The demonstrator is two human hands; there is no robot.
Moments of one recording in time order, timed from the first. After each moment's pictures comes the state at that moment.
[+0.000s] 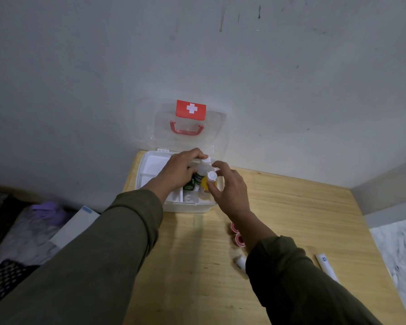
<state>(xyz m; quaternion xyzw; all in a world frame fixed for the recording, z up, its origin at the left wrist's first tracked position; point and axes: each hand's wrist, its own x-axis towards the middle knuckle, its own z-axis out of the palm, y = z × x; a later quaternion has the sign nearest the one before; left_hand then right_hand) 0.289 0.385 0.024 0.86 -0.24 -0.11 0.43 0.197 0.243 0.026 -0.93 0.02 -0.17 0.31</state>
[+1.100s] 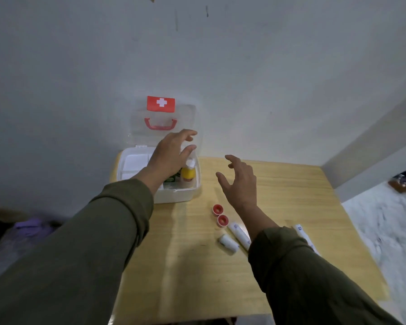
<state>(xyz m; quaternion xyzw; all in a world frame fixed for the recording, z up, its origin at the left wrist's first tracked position) 0.257 0.359 0.071 0.88 -0.26 0.01 0.40 0.141 0.195 0.039 -0.94 0.16 -0.20 0.24</state>
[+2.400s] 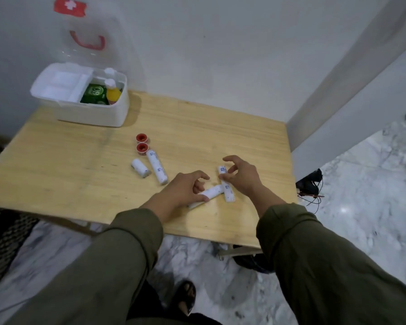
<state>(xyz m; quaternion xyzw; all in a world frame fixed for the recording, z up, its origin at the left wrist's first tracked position) -0.010 0.146 -0.033 0.86 -0.19 -0.28 0.39 -0.027 -0.041 0.001 -0.93 0.14 0.10 0.33</state>
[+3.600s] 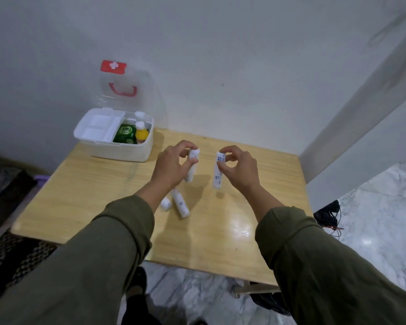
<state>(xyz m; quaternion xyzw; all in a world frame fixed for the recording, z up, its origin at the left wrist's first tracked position) 0.066 0.206 0.057 0.89 -0.11 0.03 0.45 0.035 0.024 0.066 -0.91 0.08 -0.09 0.39</state>
